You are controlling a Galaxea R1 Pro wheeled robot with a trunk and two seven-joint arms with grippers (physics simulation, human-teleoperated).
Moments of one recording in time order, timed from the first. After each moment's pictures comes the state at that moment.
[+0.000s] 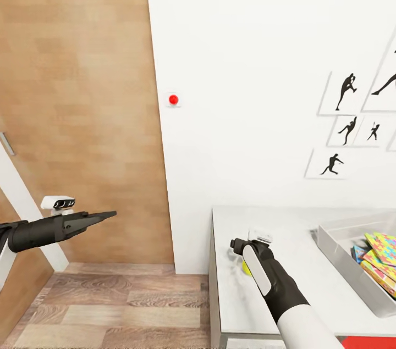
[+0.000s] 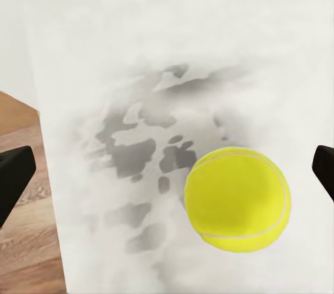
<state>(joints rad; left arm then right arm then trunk) -0.47 0.40 0.26 -1.44 0.35 1.01 -1.57 -0.57 0.11 0.13 -0.93 -0.48 0.57 -0.53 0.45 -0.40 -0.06</state>
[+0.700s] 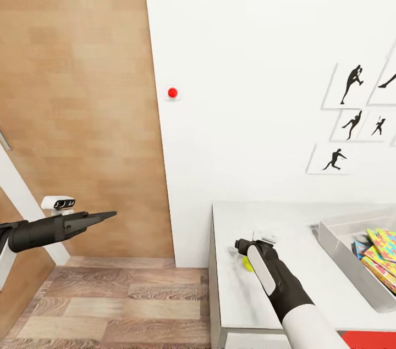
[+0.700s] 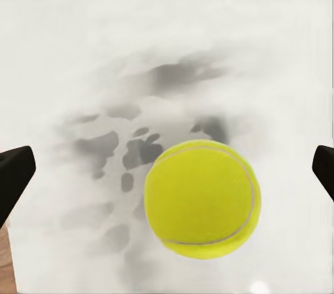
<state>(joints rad) -0.47 0.40 0.26 -1.44 0.35 1.01 -1.57 -0.57 0.09 0.13 -0.93 -0.48 0.57 -0.53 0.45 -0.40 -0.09</state>
